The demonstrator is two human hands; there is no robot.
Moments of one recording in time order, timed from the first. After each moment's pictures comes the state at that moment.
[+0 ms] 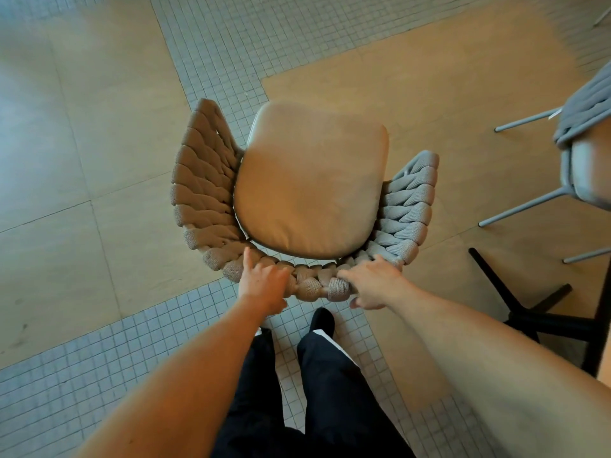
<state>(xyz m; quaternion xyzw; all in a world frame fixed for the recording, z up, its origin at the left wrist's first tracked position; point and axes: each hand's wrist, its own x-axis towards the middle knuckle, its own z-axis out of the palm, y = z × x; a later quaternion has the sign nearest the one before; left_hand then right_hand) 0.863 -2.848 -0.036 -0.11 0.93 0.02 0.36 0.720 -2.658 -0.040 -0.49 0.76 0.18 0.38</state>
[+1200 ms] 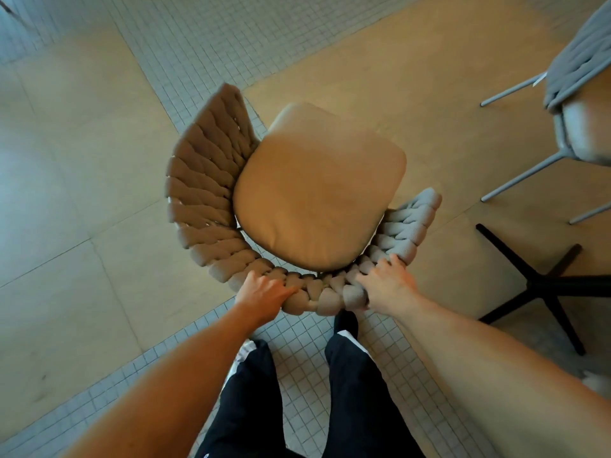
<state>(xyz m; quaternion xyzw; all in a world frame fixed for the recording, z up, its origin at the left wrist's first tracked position) 0.886 -2.926 -0.059 0.08 0.94 -0.02 0.32 0.767 -2.693 -0.034 -0.39 0.82 0.24 0.34</state>
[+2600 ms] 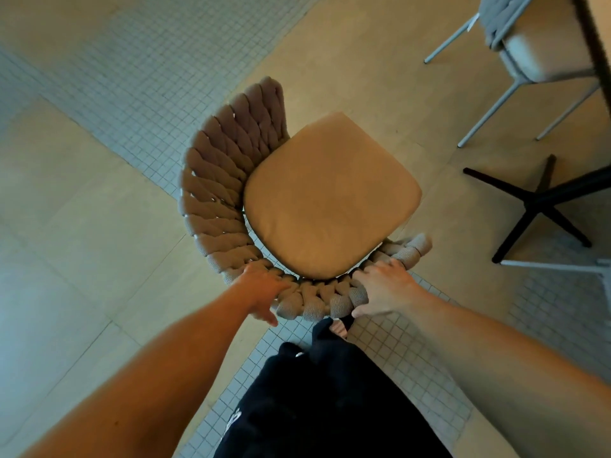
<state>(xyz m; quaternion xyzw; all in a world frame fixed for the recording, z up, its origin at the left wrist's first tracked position) 0.840 -3.101 -0.032 0.31 0.82 -0.12 0.46 0.838 -2.821 -0.024 -0.24 0.88 0.07 0.40</state>
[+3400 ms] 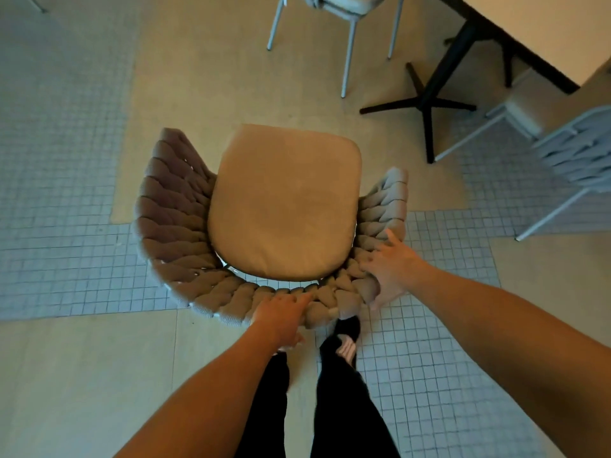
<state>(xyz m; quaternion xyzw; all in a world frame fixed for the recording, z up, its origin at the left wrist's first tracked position) 0.802 -3.177 -0.071 0.49 0.77 -0.10 0.40 0.887 -2.919 -0.034 -0.04 0.90 0.07 0.44</state>
